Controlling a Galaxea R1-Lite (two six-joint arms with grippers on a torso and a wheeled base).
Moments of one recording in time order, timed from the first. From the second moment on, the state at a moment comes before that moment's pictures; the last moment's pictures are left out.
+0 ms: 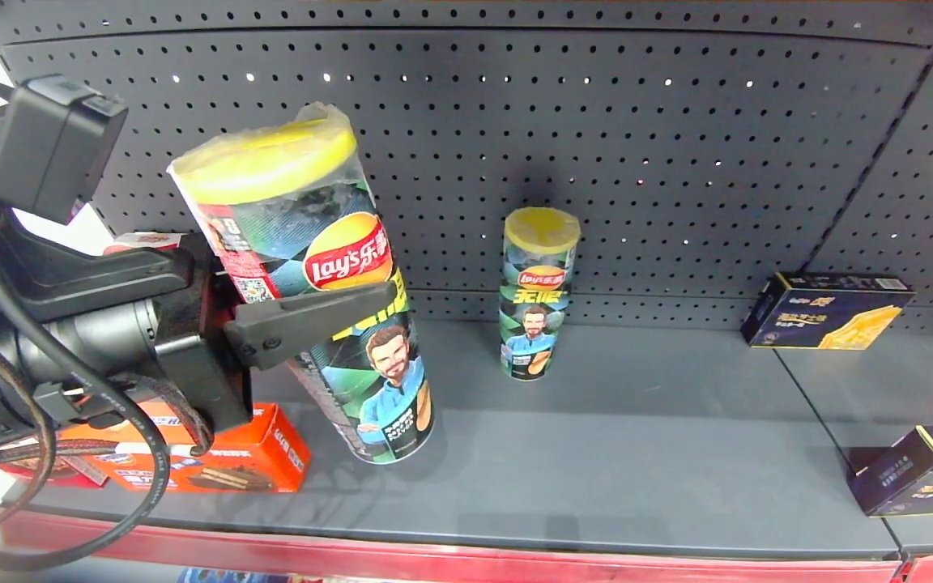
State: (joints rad) left arm -0.44 1.34 -0.73 -0.70 -0.64 -0.02; right arm 0.00 0.01 0.00 0.00 -0.02 0.00
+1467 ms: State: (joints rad) left arm -0.42 1.33 -0.68 -0.71 -0.64 -0.06; right arm 0.21 1.10 -0.57 -0.51 0.26 0.04
